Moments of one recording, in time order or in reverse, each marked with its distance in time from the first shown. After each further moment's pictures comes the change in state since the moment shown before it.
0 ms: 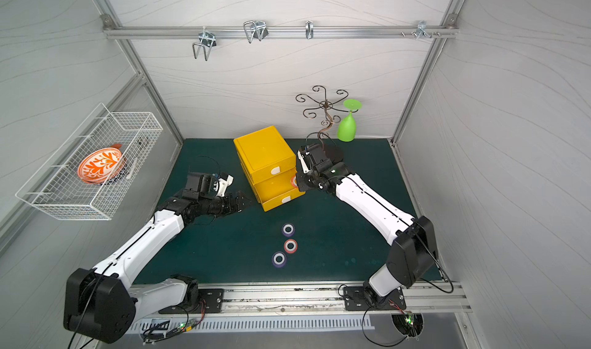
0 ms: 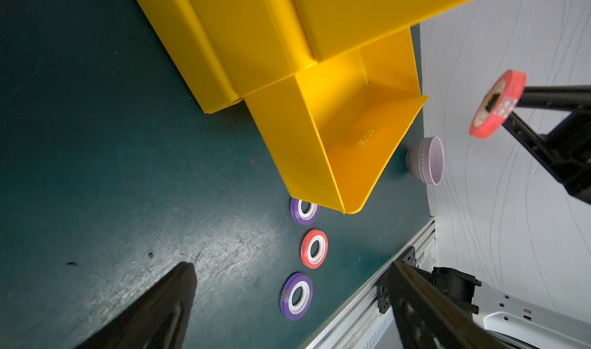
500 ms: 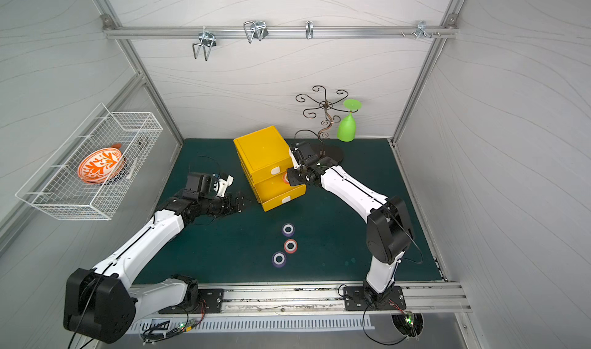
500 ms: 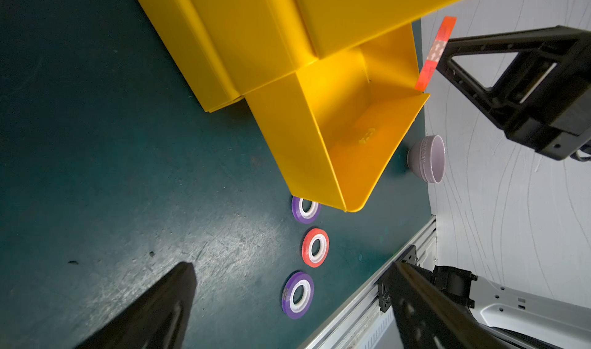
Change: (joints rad) left arm 0.000 0.000 0.000 -0.008 0.000 0.007; right arm -0.006 0.186 0.089 0.080 -0.038 -0.005
